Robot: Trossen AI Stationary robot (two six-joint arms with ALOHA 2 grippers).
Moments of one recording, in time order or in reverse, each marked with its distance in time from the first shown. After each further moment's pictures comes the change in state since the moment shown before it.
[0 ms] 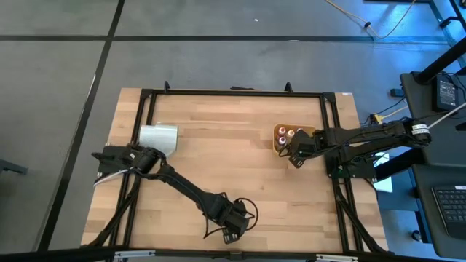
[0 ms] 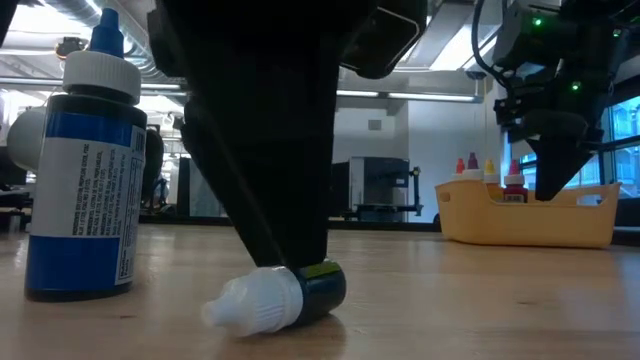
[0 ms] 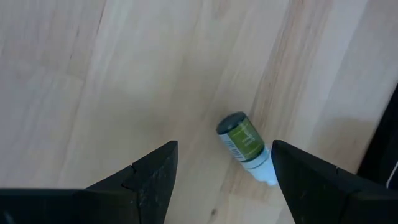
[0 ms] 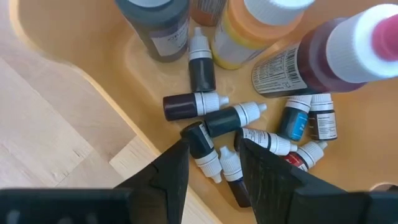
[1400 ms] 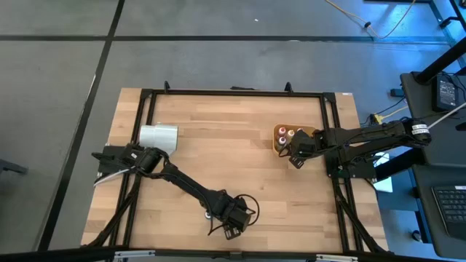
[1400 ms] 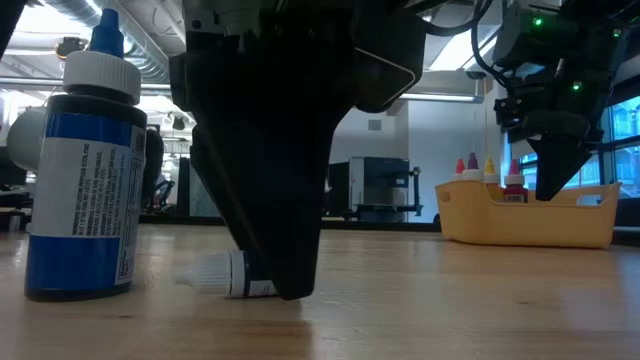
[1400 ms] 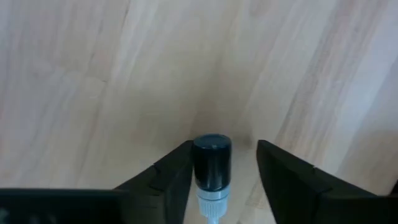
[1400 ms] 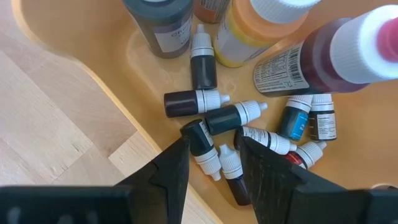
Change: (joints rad) left arm 0.024 0.025 0.001 -0.029 0.026 -0.004; right arm 0.001 0.000 0.000 0.000 0.000 -0.023
